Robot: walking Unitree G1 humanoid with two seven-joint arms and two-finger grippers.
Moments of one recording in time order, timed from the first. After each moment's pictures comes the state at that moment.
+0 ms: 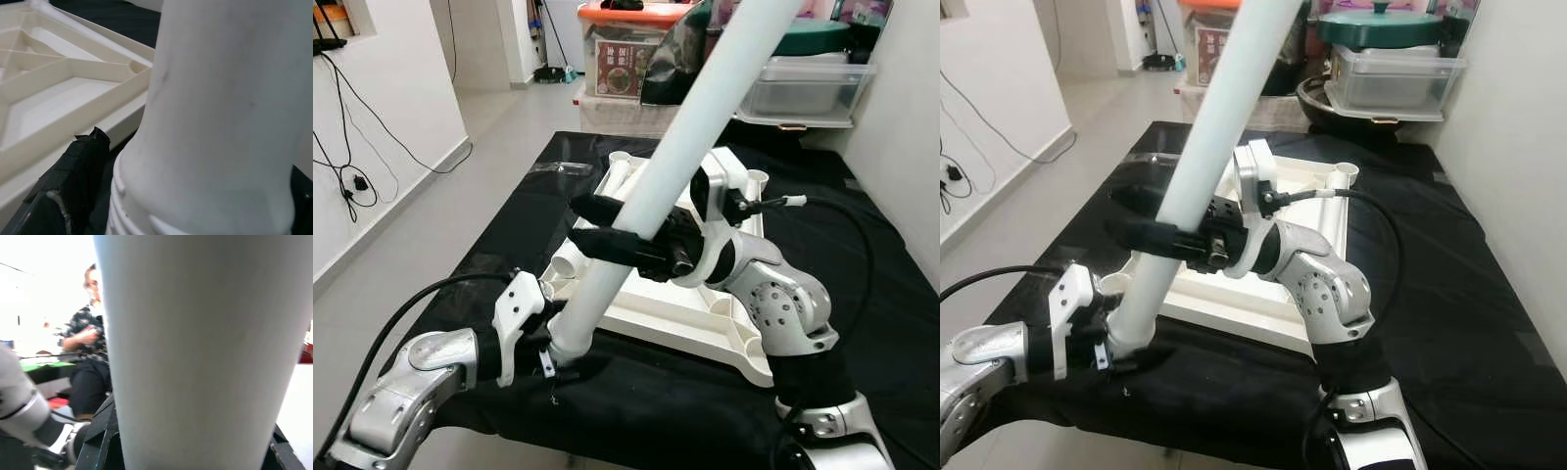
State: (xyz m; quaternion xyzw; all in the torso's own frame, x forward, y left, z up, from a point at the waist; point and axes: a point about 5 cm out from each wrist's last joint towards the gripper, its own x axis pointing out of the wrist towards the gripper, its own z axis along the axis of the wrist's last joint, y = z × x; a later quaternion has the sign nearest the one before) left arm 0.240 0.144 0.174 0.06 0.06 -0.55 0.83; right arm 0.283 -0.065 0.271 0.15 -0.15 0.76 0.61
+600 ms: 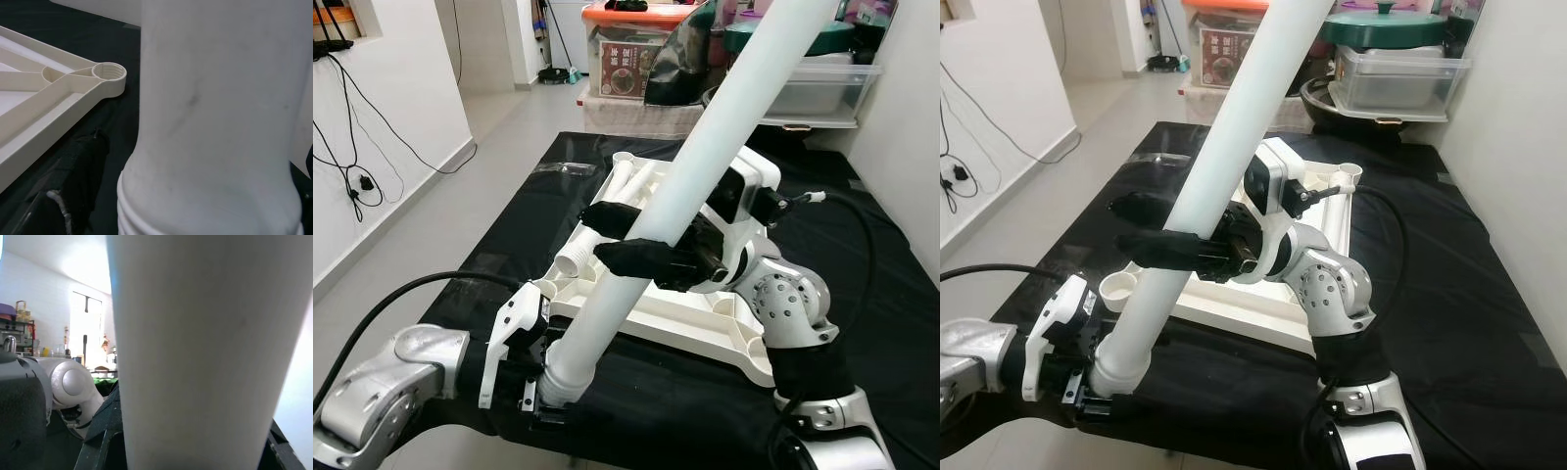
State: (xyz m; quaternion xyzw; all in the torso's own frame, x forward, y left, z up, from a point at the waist) left arm 0.226 0.142 0.192 0.06 0.09 -0.66 0.74; right arm 0.272 -0.063 0.279 0.20 -0.16 0.82 0.52
